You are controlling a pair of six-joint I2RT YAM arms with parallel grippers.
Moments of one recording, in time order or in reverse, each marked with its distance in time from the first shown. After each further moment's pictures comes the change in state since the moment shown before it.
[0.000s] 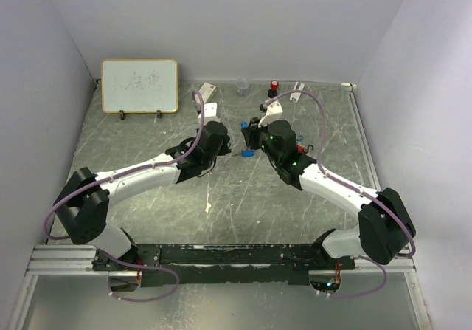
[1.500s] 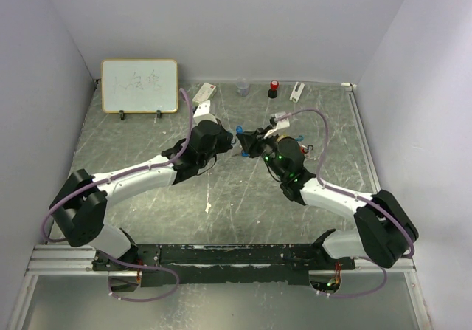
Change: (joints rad) left arm 0.035 -0.026 -0.057 0.161 0.113 -0.103; right arm 0.014 -0.027 -0.230 0.429 -0.092 0.136
